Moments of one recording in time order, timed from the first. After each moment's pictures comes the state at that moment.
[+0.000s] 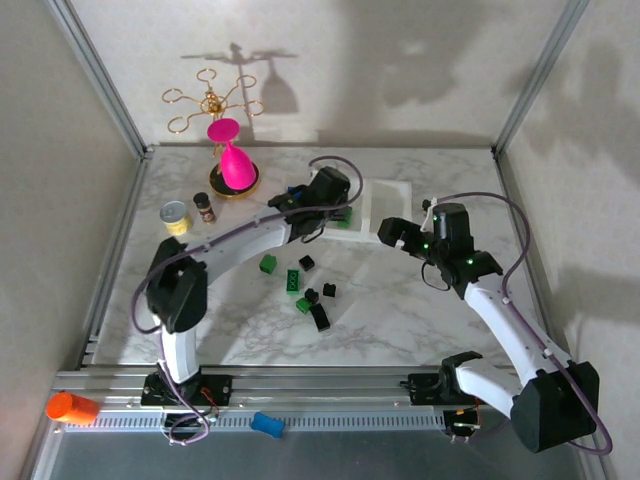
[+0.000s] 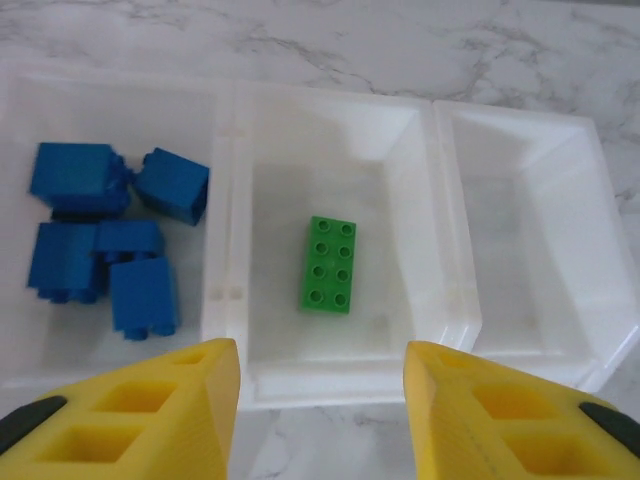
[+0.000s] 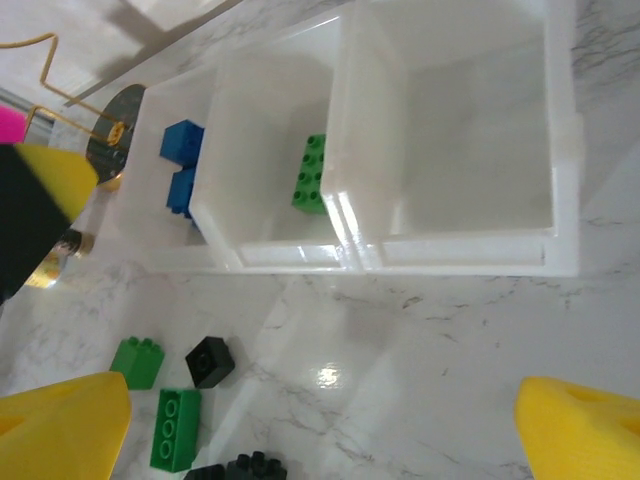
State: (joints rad) left arm -0.75 1.84 1.53 -0.43 -0.35 -0.59; right arm 0.31 1.05 0.80 -0.39 -0.22 0.55
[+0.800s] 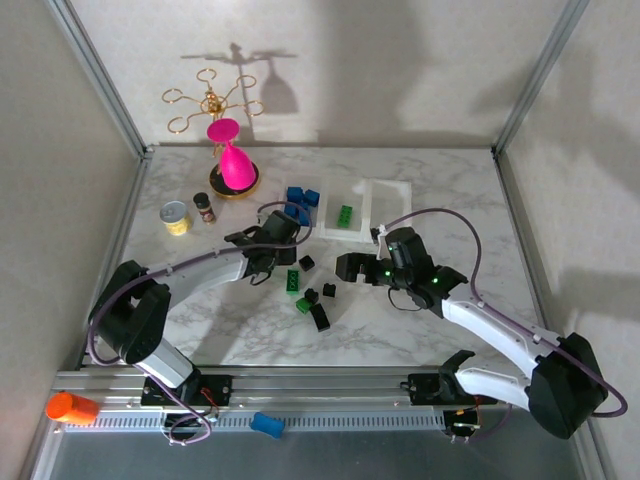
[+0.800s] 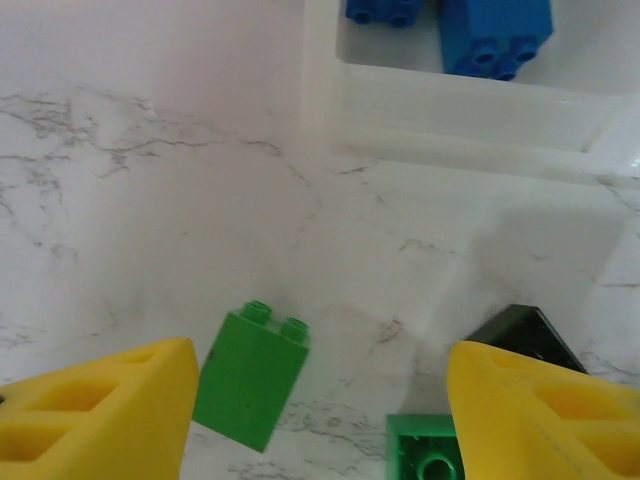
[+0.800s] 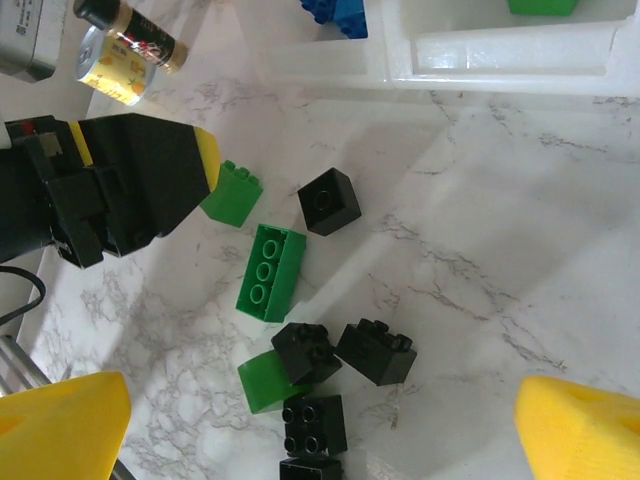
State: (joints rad) left arm -0.62 1.59 0.99 -0.43 -0.35 -0.59; right arm 0.66 1.11 0.67 -0.23 -0.23 0.64
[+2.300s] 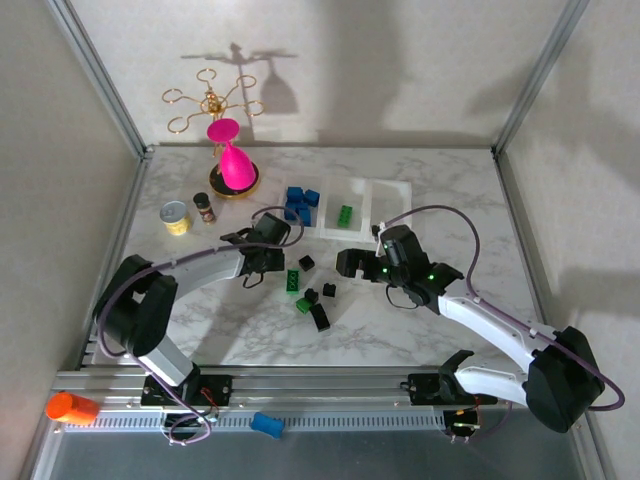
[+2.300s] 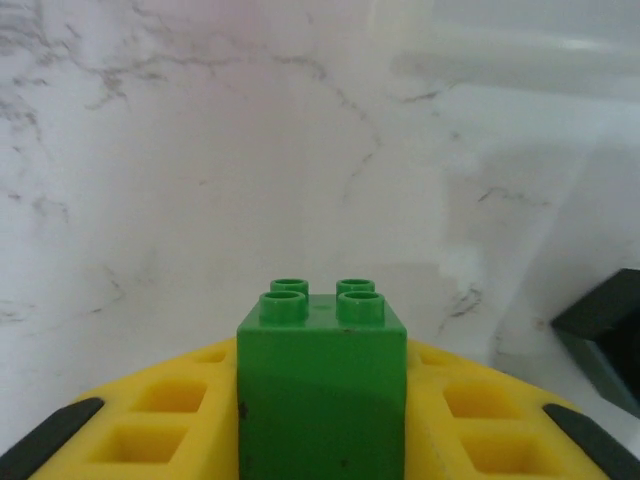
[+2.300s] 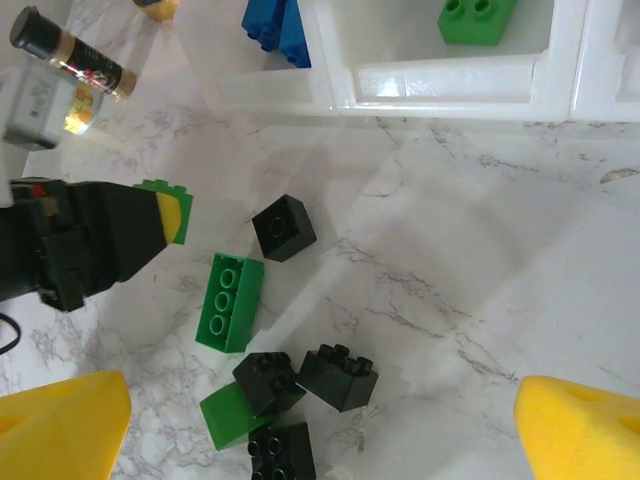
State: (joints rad) left arm -0.56 1.60 0.95 -0.43 -0.25 -0.55; right arm 0.67 1.14 0.71 -0.26 -0.12 0.66
